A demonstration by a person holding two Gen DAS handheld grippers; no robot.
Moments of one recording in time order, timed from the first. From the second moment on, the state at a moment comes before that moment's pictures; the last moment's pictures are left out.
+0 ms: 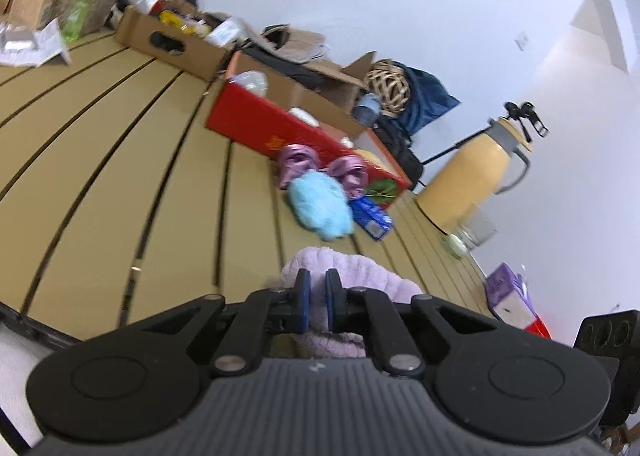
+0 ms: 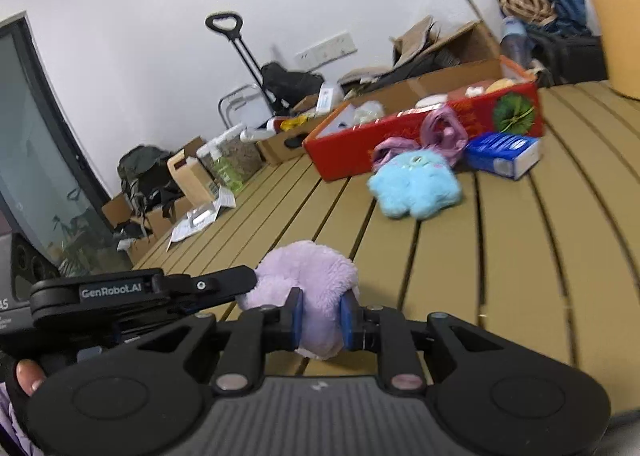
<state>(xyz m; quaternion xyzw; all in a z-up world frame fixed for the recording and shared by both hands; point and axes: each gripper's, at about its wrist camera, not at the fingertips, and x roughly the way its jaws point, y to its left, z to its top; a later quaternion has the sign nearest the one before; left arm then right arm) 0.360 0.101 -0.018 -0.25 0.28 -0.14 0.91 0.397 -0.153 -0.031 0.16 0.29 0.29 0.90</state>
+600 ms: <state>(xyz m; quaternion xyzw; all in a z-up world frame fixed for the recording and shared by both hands) 0.507 0.096 0.080 -0.21 0.20 -0.17 0.94 0.565 -0.140 0.068 0.08 0.23 0.30 0.92</state>
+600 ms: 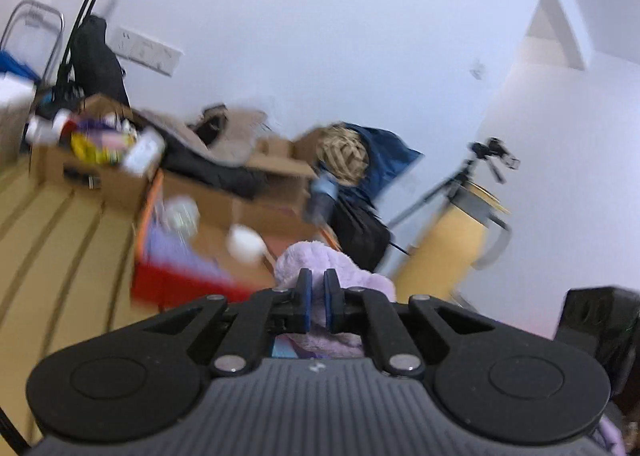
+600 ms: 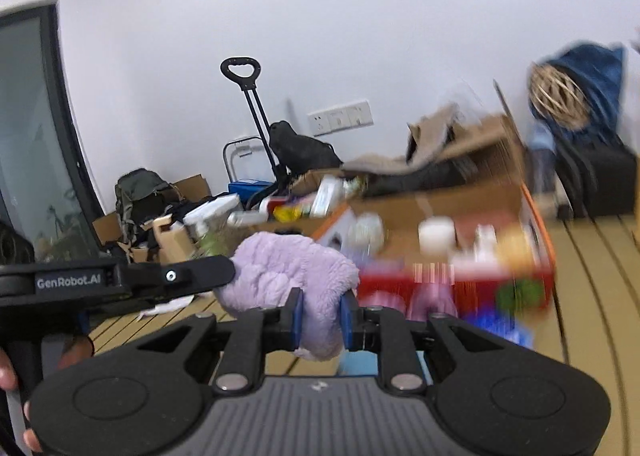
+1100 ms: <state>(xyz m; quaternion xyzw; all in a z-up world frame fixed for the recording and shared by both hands) 0.818 0.105 0.008 -0.17 0.37 -0.07 0.91 0.882 -0.056 -0.007 -0.02 0.39 0.23 0.89</state>
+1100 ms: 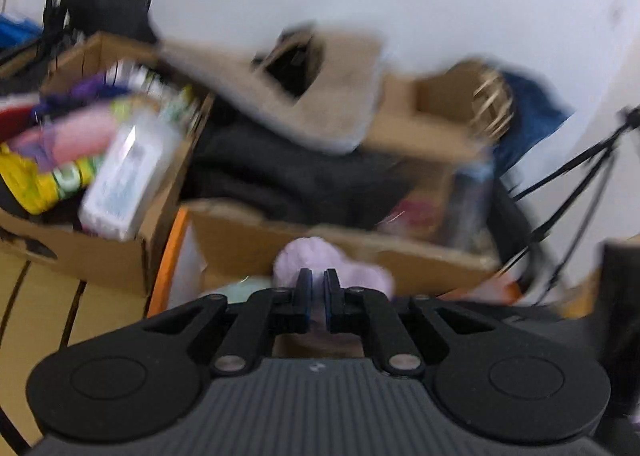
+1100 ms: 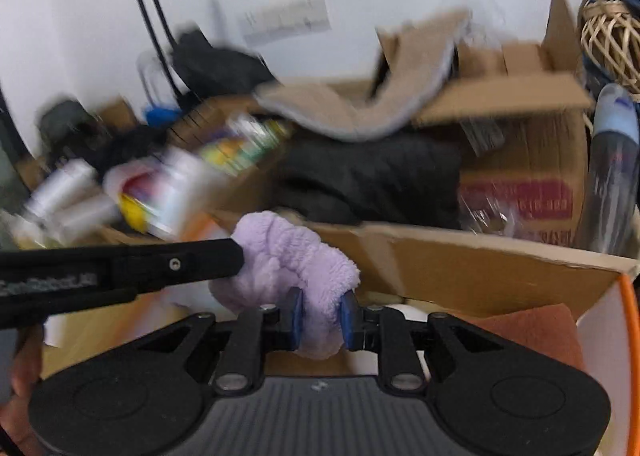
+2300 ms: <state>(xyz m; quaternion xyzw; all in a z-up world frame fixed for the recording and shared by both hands) 0.446 0.098 0.155 -0.03 0.20 0.00 0.98 0.521 -0.201 0.180 -0.08 0.18 0.19 0.96</state>
